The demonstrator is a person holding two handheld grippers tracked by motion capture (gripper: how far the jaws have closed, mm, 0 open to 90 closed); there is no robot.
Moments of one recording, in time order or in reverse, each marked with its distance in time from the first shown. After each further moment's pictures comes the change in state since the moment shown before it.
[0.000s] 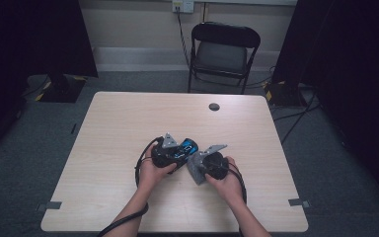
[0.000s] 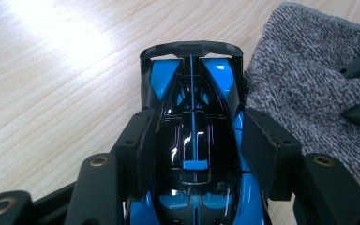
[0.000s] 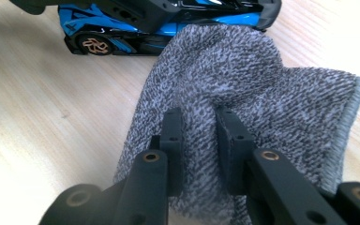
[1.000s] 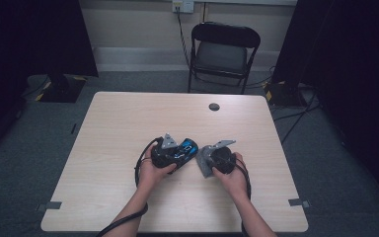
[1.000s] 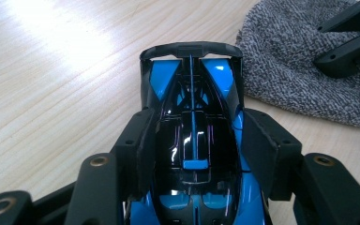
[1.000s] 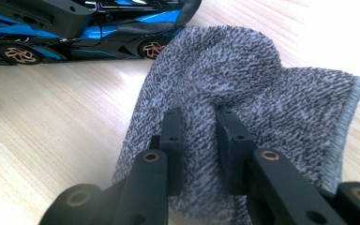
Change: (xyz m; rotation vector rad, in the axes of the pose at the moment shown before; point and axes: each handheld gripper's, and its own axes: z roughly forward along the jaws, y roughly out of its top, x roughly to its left) left arm 0.000 -0.001 0.000 -0.008 -0.006 -0.001; right arm -0.029 -0.004 0.000 -0.011 -0.085 0.075
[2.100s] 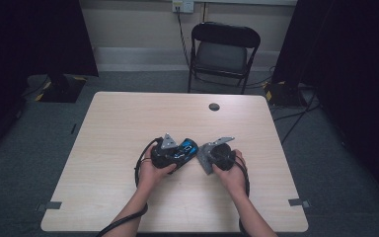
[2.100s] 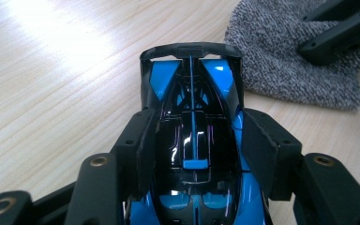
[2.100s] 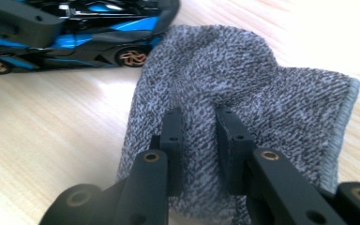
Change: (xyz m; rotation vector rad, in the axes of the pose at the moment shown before) left arm 0.000 -0.002 0.000 -0.012 0.000 0.003; right arm -0.004 0.008 0.005 0.014 -0.052 0.000
